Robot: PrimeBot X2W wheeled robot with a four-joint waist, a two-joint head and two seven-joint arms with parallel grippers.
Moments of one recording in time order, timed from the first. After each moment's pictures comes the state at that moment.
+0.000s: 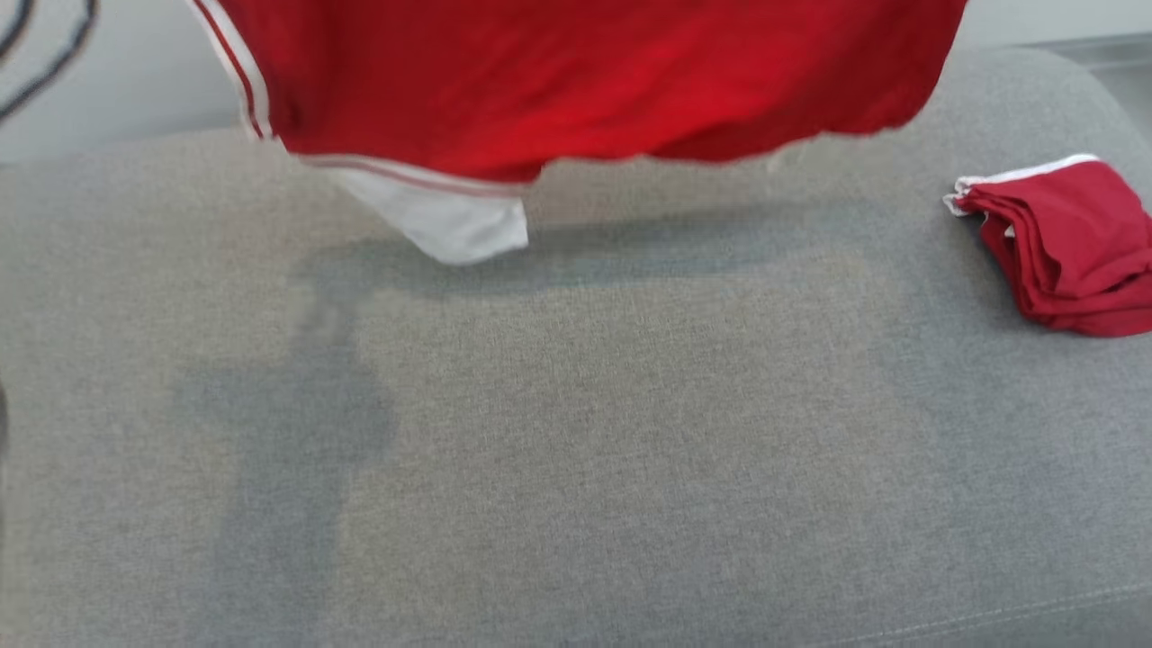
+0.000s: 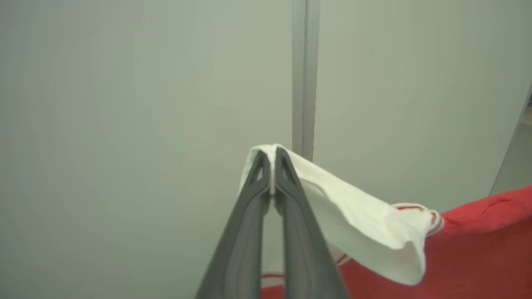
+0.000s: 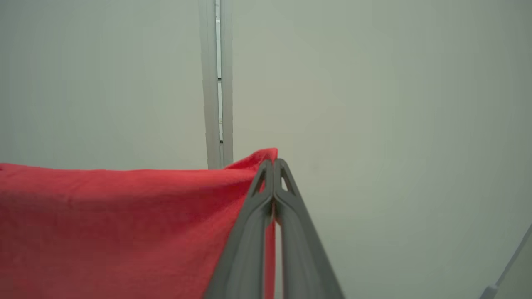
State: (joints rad) left arm -1.44 0.29 -0.30 0.58 -0.60 -0.02 0.50; right arm -1.35 -0.39 0.28 0.61 0.53 0.13 0.30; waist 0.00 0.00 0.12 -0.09
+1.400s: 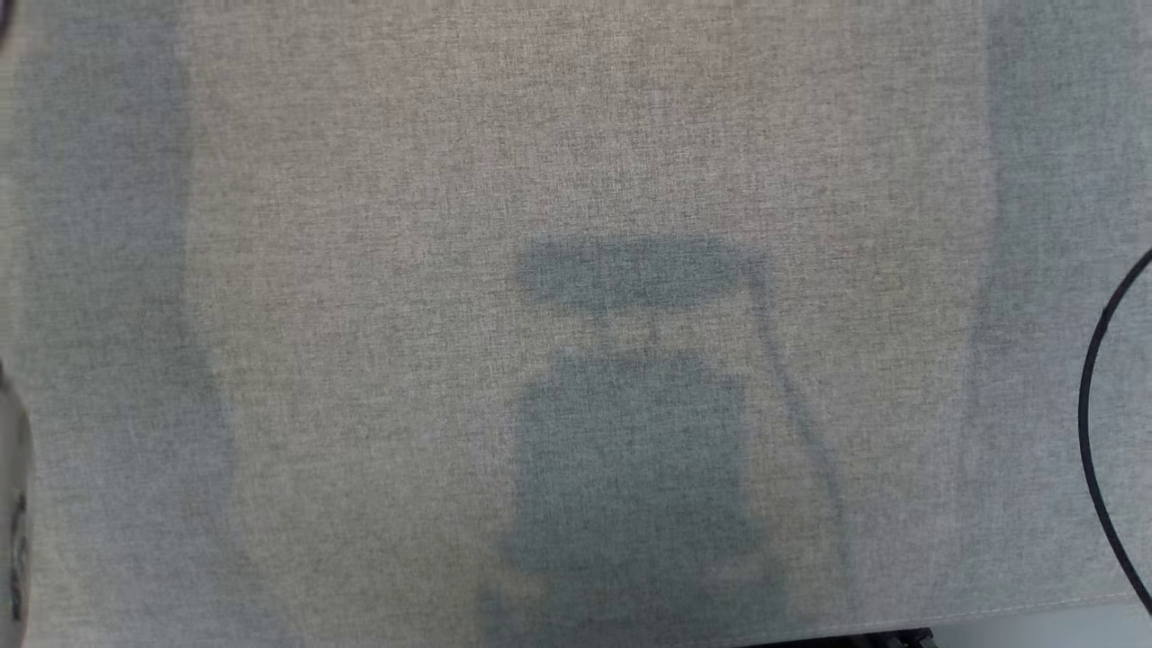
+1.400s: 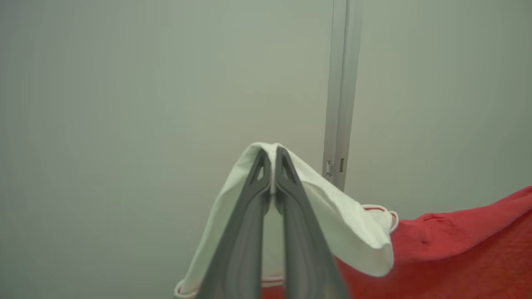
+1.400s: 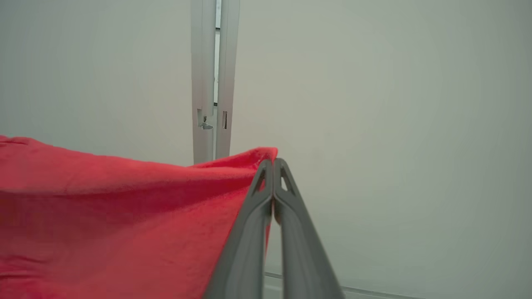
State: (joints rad) left arm -1.47 0.29 -0.26 0.58 -0.45 -0.13 -0.26; right arm -1.51 -0.23 0.08 0.78 0.10 0.13 -0.26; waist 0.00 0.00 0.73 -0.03
